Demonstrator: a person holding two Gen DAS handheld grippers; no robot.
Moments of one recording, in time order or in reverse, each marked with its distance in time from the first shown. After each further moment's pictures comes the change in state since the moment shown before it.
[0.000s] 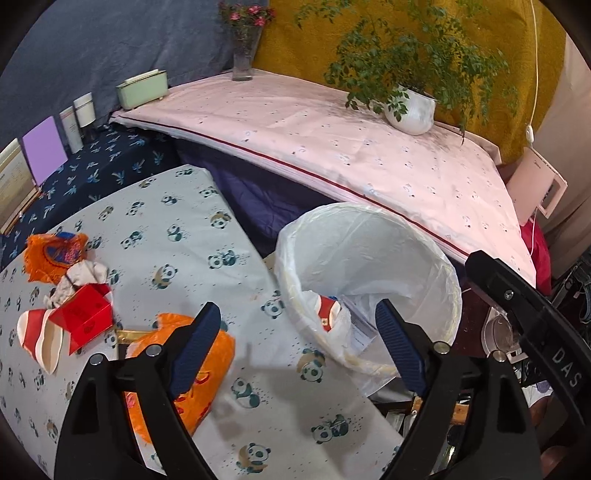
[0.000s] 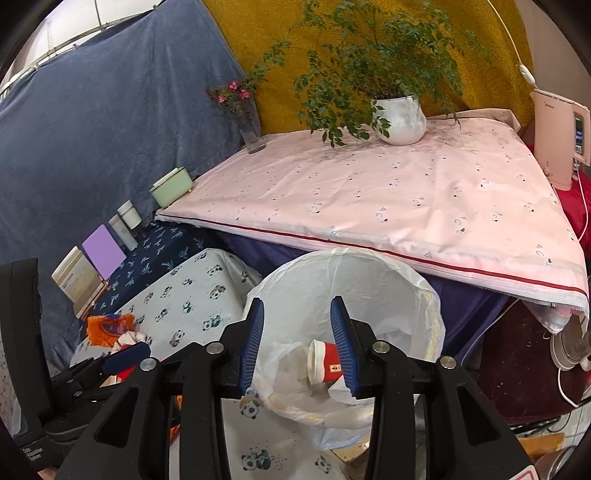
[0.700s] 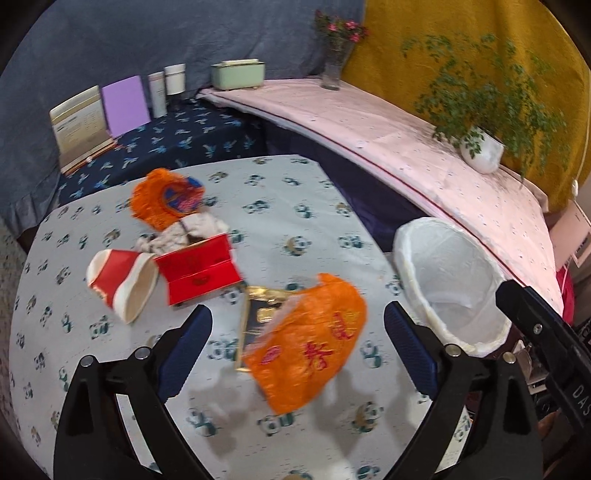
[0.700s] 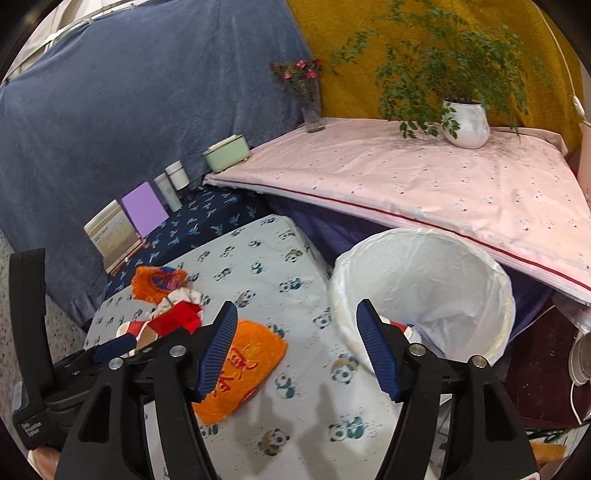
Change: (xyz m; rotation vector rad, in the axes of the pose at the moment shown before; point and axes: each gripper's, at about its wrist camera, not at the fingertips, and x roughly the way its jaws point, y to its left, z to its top) left arm -0.055 0.118 -0.047 -0.210 -0.043 0.163; right arm -0.004 0.100 -0.043 -0.149 0.069 0.109
